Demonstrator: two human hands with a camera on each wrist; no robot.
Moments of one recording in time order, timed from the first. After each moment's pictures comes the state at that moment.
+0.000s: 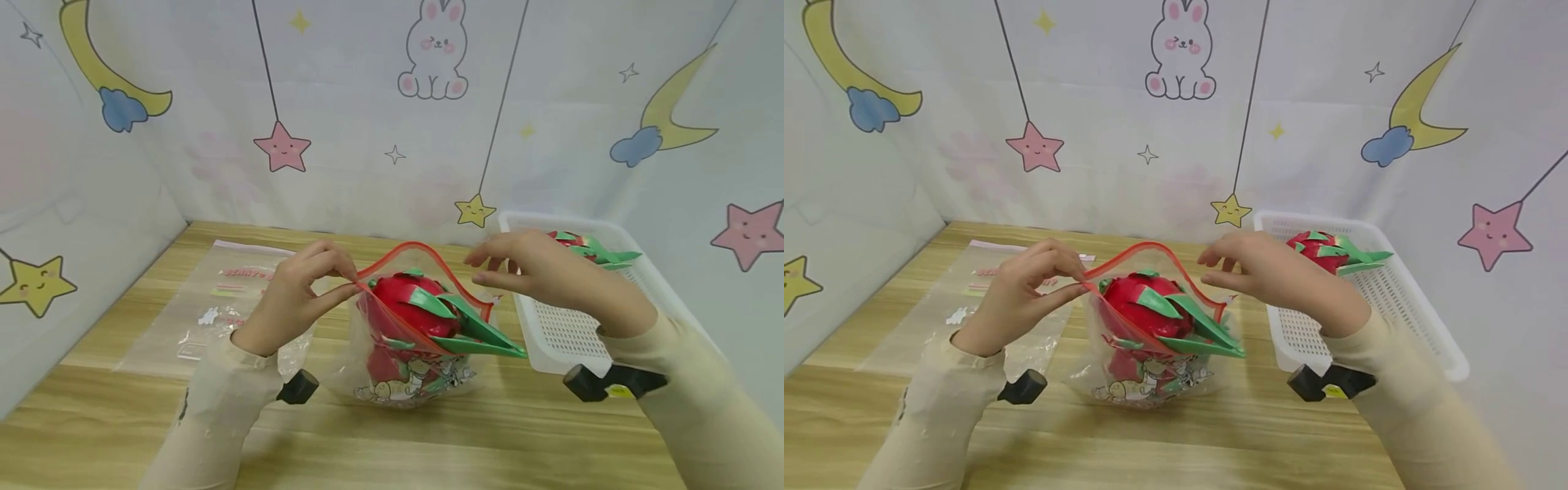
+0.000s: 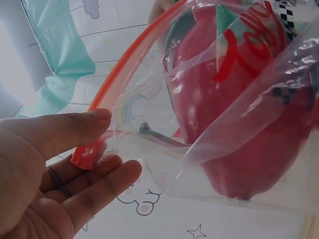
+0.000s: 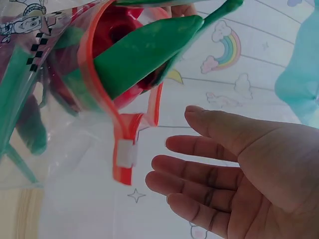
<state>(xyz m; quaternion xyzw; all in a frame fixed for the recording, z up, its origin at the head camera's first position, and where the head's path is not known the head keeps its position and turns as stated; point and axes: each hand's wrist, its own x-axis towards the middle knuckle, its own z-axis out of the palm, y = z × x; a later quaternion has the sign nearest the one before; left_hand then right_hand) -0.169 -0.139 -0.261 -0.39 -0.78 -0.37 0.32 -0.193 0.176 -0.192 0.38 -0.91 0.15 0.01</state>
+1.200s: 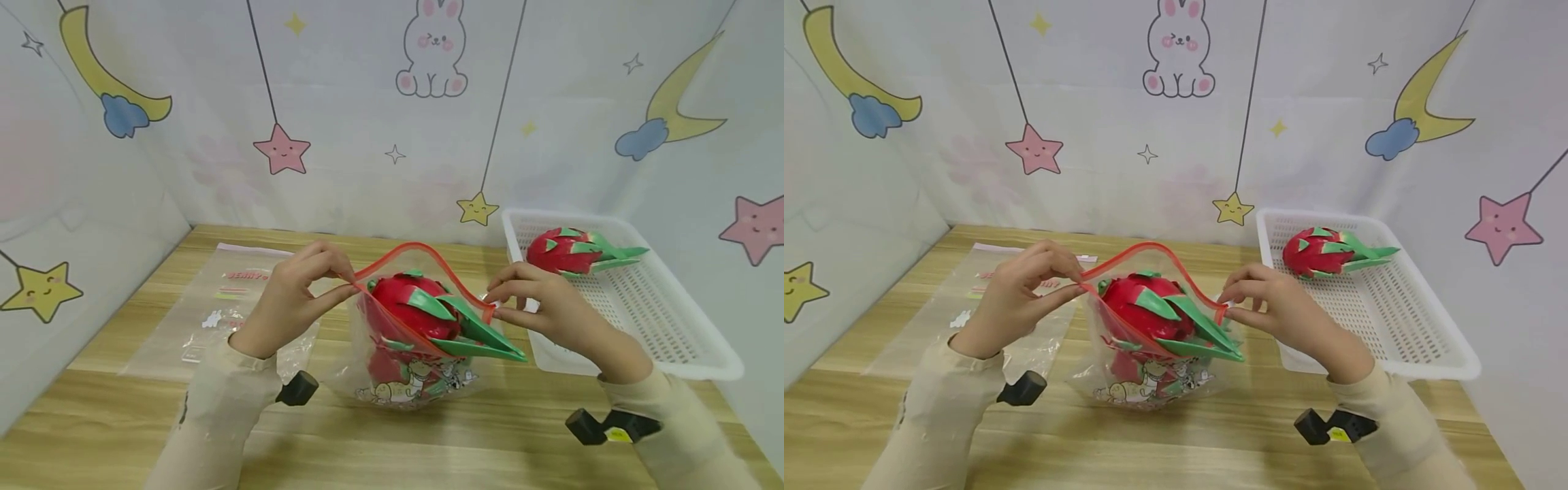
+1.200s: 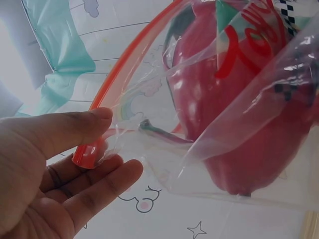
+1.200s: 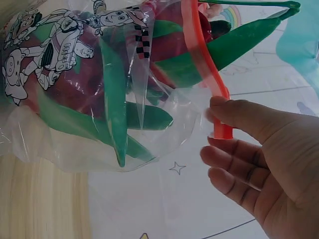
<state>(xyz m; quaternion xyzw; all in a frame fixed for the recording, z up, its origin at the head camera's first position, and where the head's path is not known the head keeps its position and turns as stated) -0.171 -0.140 -0.261 -0.39 -0.78 -0.37 0.31 -0.196 0.213 -0.270 0.44 -0.85 0.23 0.19</state>
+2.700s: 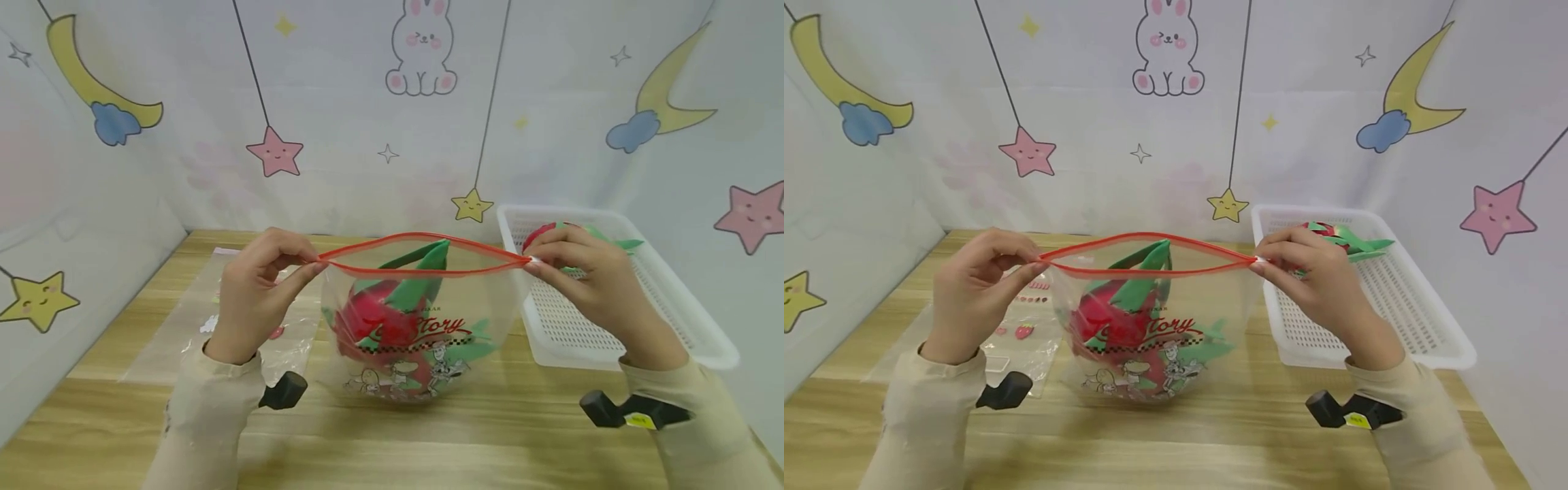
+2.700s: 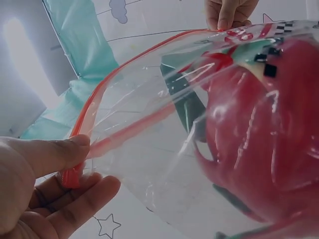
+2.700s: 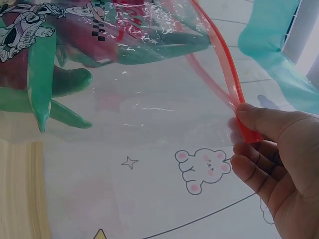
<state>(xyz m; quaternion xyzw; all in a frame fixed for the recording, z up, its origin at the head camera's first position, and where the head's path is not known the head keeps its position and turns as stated) -0.158 -0.144 -0.243 -0.36 -0.71 -0.49 0.37 -0.188 0.235 -0.239 0.40 -0.80 0.28 0.36</state>
